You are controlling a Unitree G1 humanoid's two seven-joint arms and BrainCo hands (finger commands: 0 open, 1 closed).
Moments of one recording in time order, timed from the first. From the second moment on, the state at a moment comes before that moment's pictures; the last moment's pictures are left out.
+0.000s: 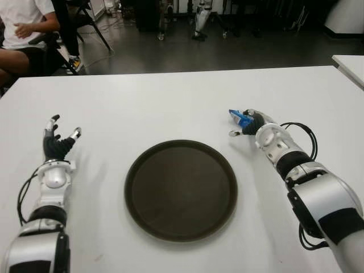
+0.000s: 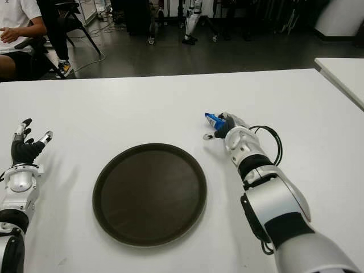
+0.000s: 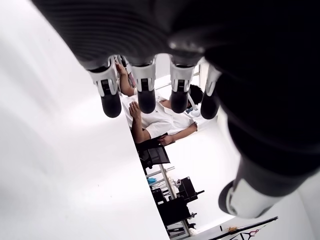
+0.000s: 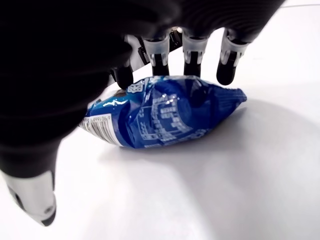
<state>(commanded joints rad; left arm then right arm) -0.51 0.36 0.17 1.14 0.06 -0.47 0.25 -0.92 -0.18 0.33 1.33 -0.50 0.10 -0.10</state>
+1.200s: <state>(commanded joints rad) -0.51 0.36 0.18 1.15 0.05 -0.47 0.25 -0.84 -0.15 0.39 1.27 -0.52 0.09 -0.04</state>
